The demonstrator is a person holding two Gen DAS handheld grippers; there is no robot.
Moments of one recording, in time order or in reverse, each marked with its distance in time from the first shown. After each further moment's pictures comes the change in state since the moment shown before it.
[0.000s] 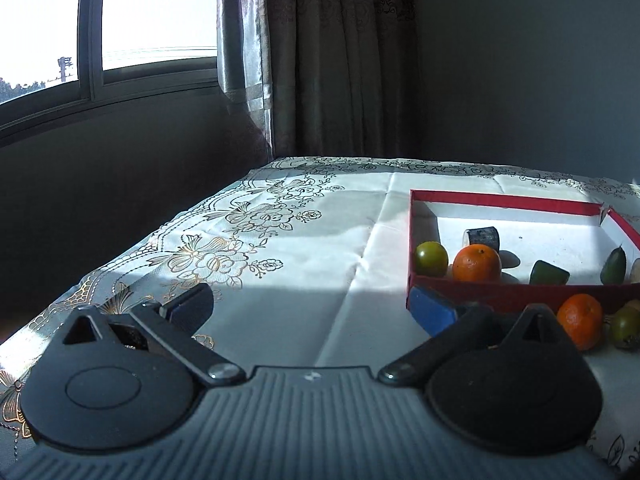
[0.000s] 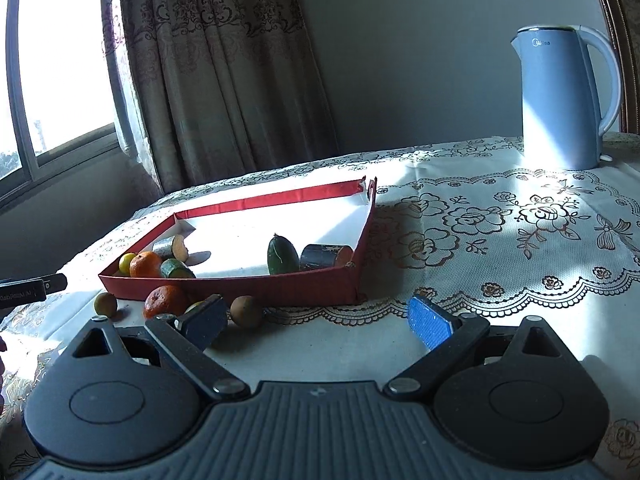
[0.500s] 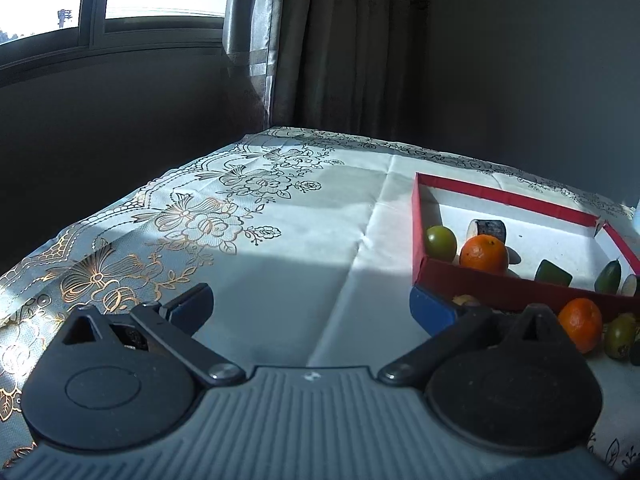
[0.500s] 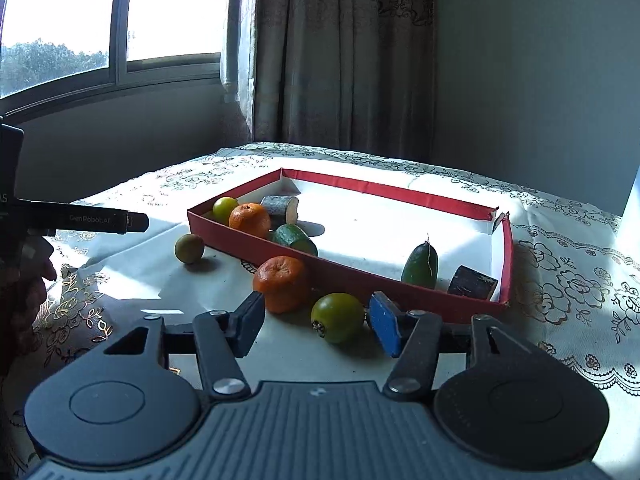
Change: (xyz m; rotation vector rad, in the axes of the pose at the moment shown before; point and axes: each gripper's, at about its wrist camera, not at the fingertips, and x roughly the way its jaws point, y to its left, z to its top) left arm 0.018 0.022 -0.008 -0.106 0.073 -0.076; right arm 0.029 0.082 0.003 -0.294 0.080 0.120
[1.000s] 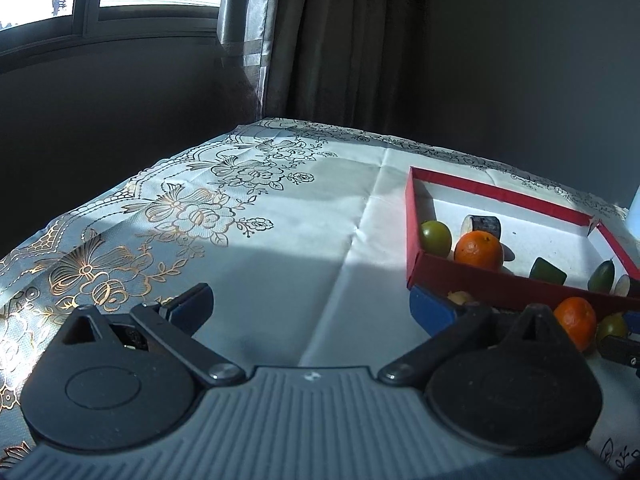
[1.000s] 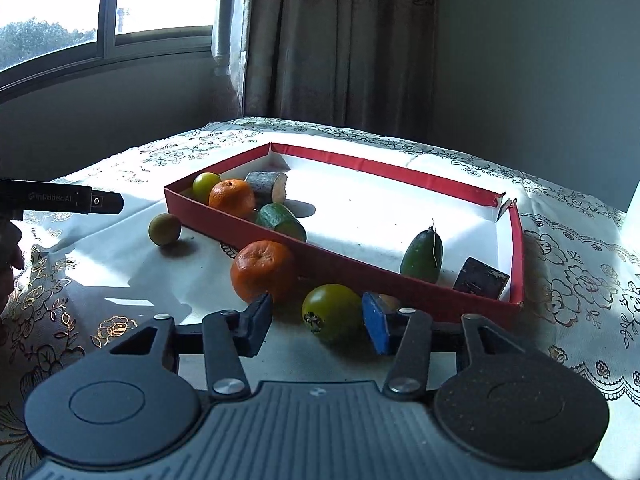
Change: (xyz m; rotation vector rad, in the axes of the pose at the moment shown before) left arm 0.006 0.002 0.001 -0.012 0.027 -0.029; right arm 0.027 -0.006 0.000 -0.009 0.063 -0.033
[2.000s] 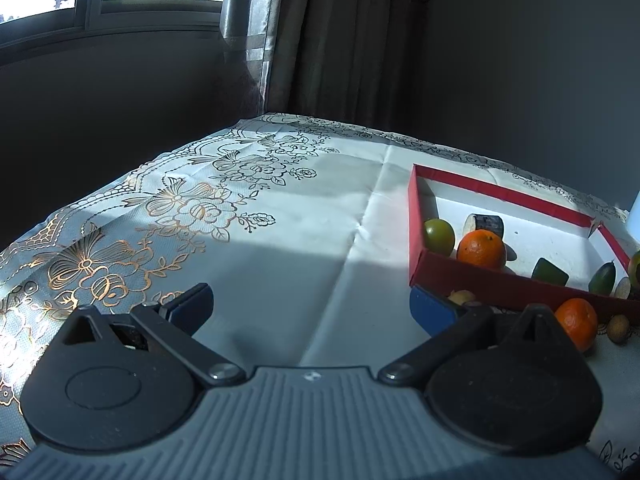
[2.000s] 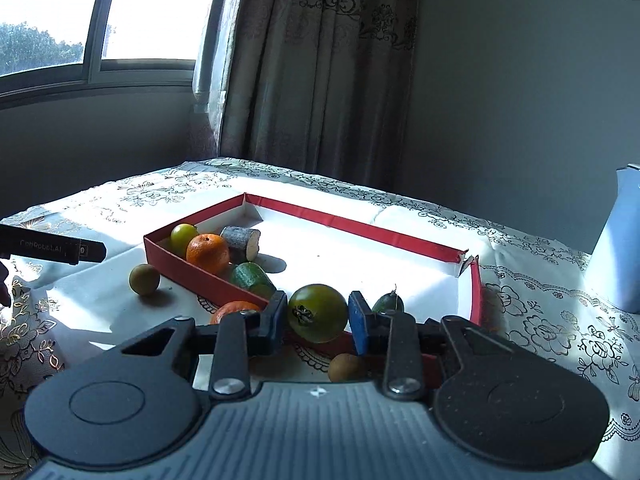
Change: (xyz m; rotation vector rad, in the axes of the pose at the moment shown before) left arm 0.002 0.002 -0.001 -0.016 0.008 0.001; right arm -0.022 0.003 0.028 -0.030 -0.155 -0.119
